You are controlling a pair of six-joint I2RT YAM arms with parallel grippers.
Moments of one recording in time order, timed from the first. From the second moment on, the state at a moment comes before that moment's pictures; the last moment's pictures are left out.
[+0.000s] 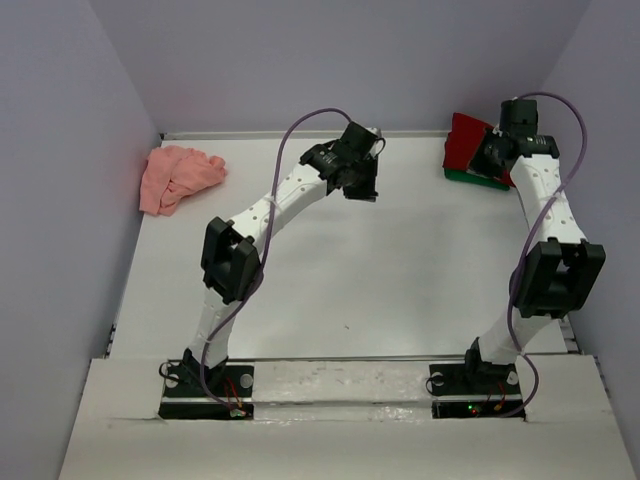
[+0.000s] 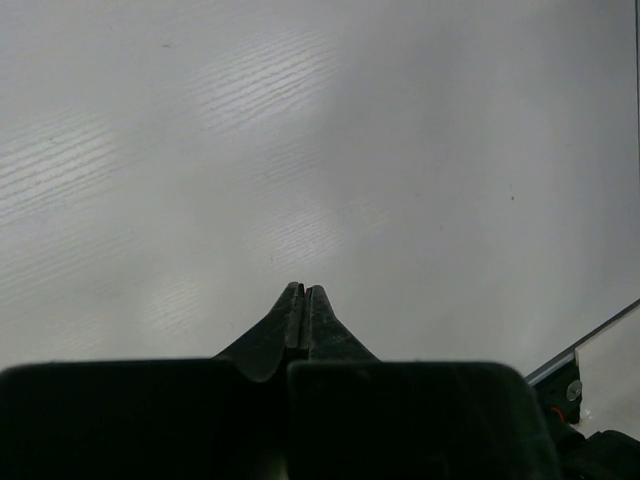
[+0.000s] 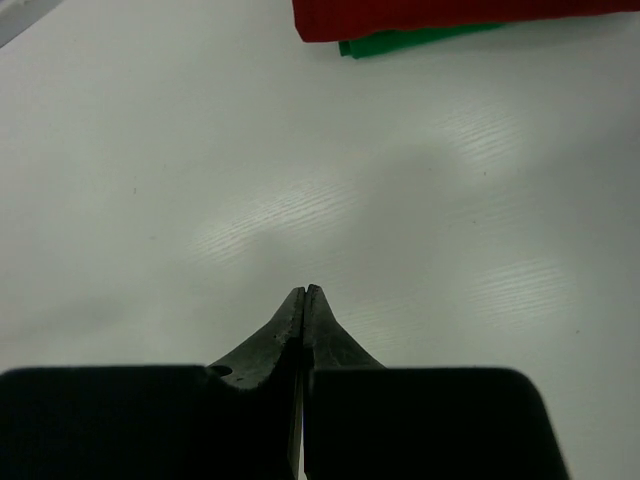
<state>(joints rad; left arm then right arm) -0.75 2.11 2.12 -0.82 0.08 -0.54 -0.08 1.72 1.71 -0.80 -0.02 0.39</state>
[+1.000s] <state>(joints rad) -0.44 1.70 1.54 -0.70 0.02 -0.48 0.07 1.86 1.84 -0.88 -0.07 0.37</state>
